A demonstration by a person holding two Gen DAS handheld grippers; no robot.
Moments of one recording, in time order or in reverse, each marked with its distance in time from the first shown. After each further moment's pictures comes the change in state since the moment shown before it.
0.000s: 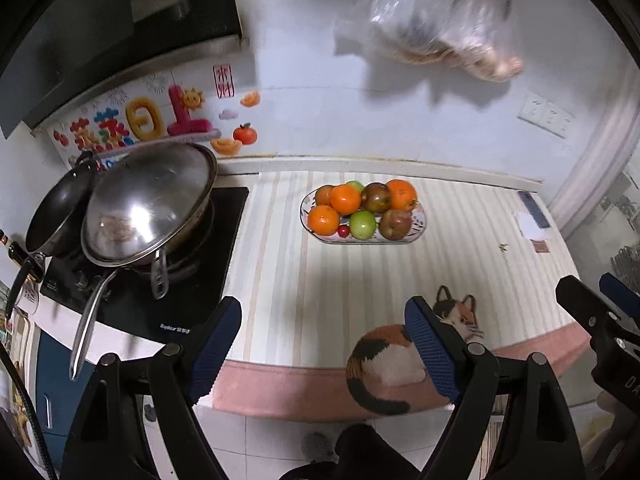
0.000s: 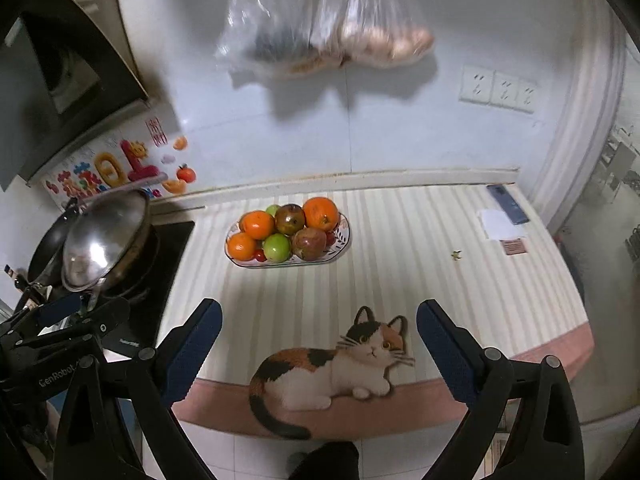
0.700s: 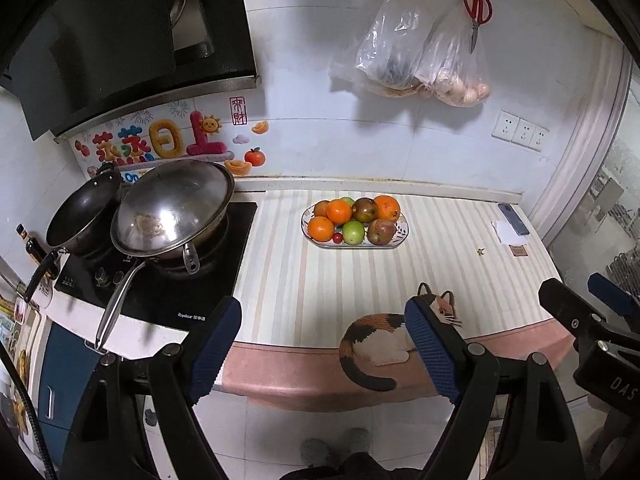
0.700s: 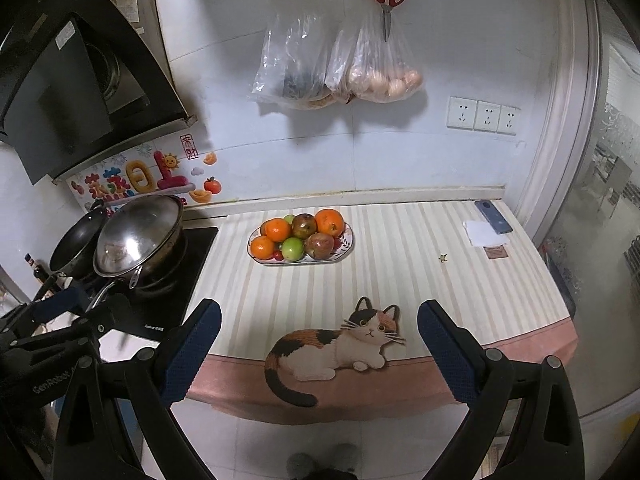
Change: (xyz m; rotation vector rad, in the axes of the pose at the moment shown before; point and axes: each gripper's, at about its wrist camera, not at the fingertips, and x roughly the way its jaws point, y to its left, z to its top) left arm -0.078 -0.004 -0.038 -0.012 -0.096 0.000; right arm -0.095 0.005 -0.037 -0.025 -0.060 0.036
